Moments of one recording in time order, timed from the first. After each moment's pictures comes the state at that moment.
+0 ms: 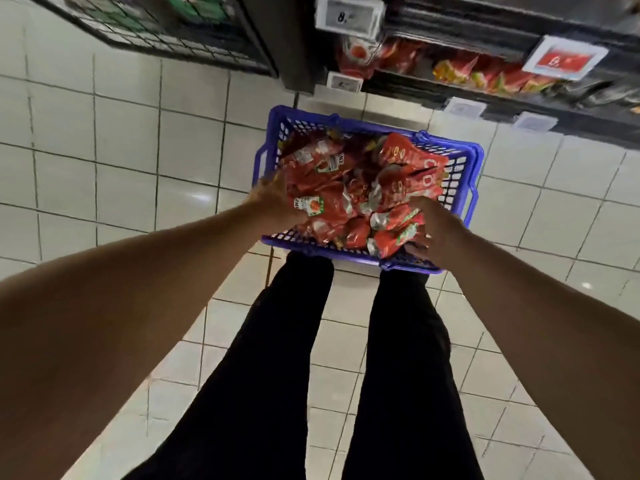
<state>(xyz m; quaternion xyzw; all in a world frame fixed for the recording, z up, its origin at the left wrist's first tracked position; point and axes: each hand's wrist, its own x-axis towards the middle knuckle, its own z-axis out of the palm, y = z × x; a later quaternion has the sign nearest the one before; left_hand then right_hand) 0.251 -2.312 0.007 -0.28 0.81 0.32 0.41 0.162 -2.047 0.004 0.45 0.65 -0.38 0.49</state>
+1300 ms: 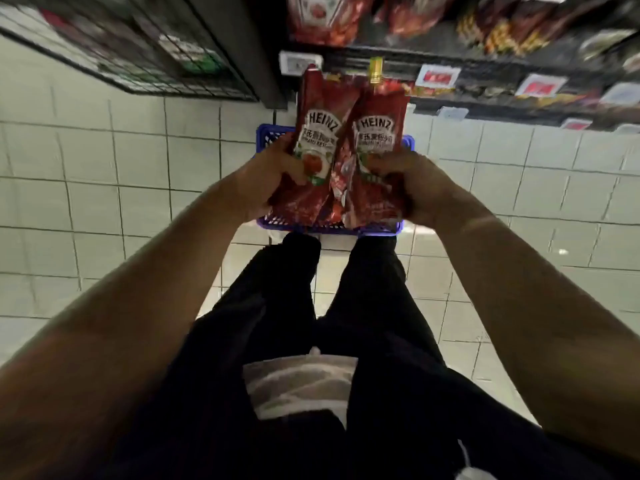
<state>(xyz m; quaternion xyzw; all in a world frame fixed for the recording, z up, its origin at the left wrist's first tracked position) 0.209 -2.281 0.286 -0.29 0.47 0.77 0.32 0.143 -2.067 0.298 0.24 0.50 -0.65 0.52</state>
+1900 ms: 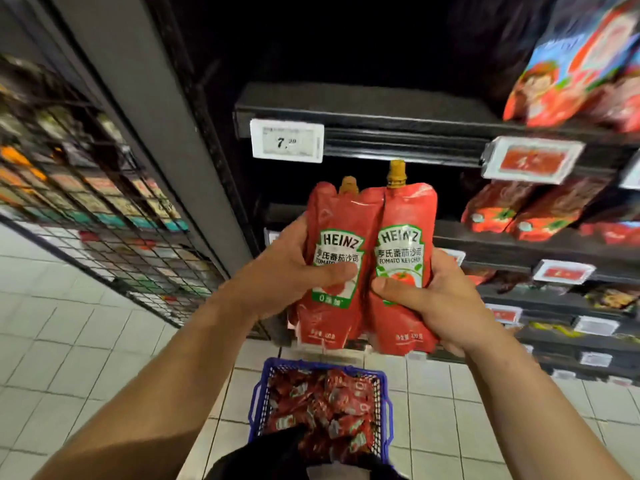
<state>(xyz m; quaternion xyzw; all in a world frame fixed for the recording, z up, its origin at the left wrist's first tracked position) 0.095 -2.256 0.620 0.02 0.65 0.76 0.06 0.049 -2.038 0.616 -0.12 0.66 -0.70 0.26</state>
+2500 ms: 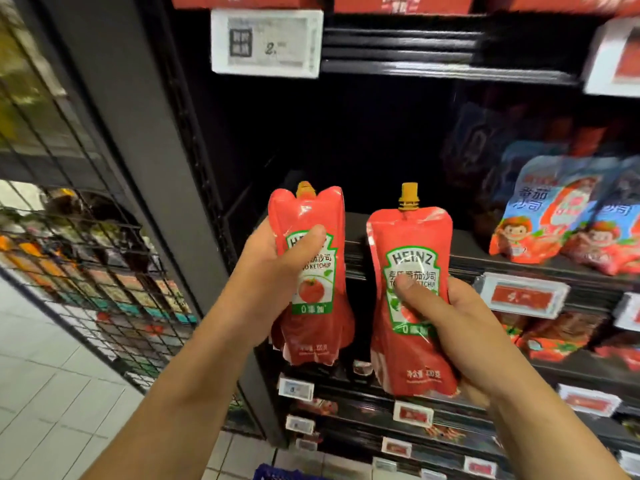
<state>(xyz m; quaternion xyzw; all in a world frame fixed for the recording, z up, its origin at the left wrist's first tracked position) 0.034 -2.287 0.711 -0.05 0.64 0.75 -0.15 -0.012 -2.061 0.707 -0.12 0.64 -0.71 0.26</state>
